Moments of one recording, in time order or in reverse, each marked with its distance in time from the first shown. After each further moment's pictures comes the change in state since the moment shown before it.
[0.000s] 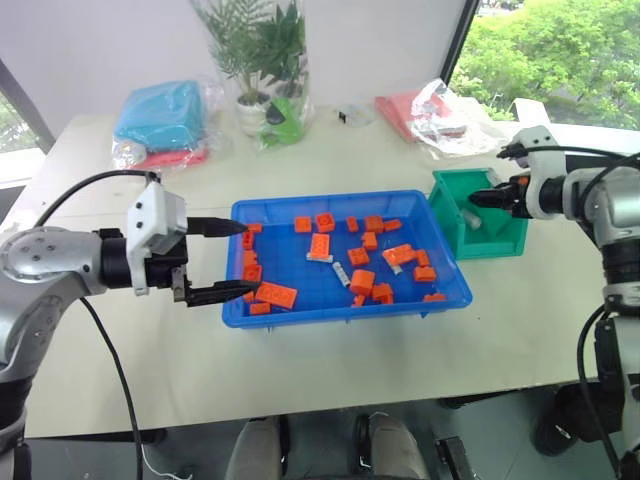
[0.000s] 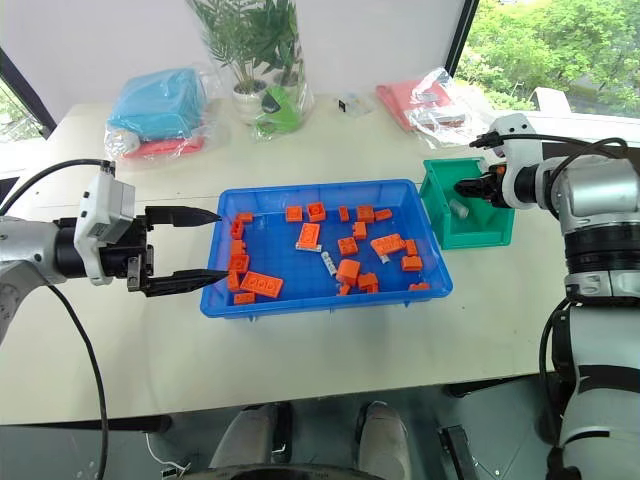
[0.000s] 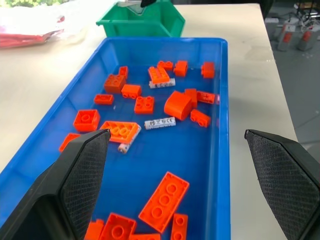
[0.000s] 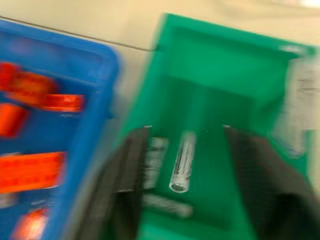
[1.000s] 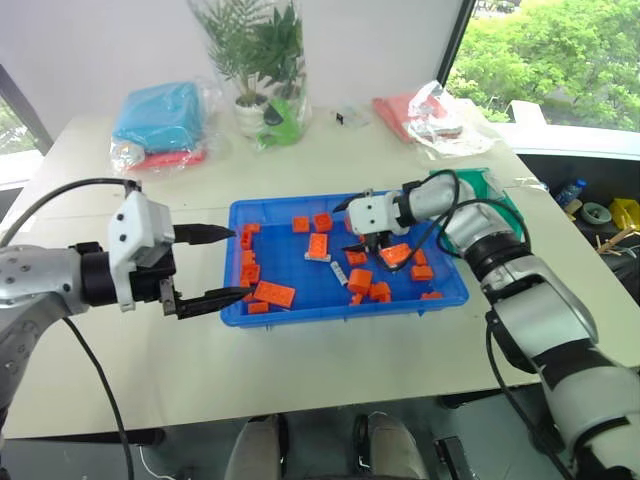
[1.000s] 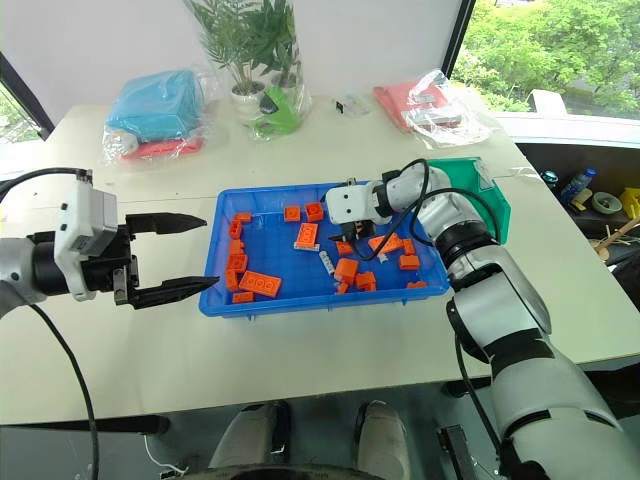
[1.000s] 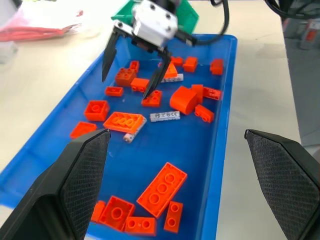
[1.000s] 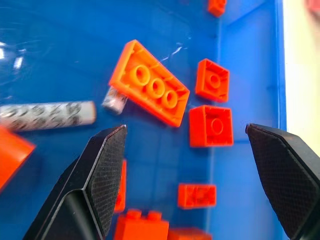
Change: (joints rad) left arm 0.145 0.030 0.172 -0.142 -0.065 0.081 0.092; right arm -0.146 0.406 0.356 0.464 -0.393 -1.424 0.266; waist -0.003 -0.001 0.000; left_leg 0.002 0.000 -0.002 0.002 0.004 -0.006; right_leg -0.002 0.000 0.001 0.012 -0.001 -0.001
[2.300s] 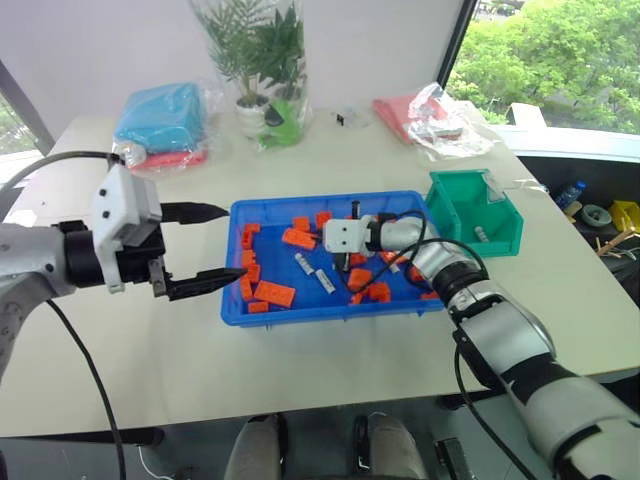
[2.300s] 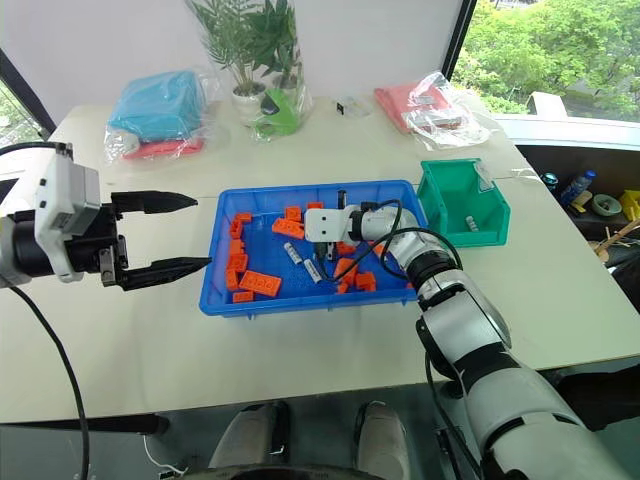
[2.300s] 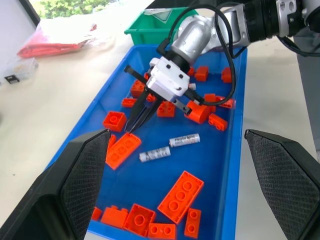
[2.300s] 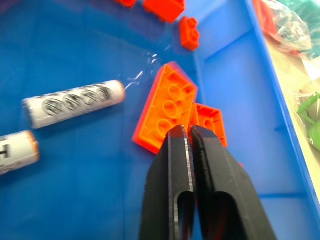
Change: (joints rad) left arm -0.094 0.035 -0.007 0.051 -0.008 0.001 -0.012; right arm 0.086 0.182 -0.084 0.103 -0.082 -0.060 -0.299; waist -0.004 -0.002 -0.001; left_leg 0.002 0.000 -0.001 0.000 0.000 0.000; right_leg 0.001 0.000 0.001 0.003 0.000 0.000
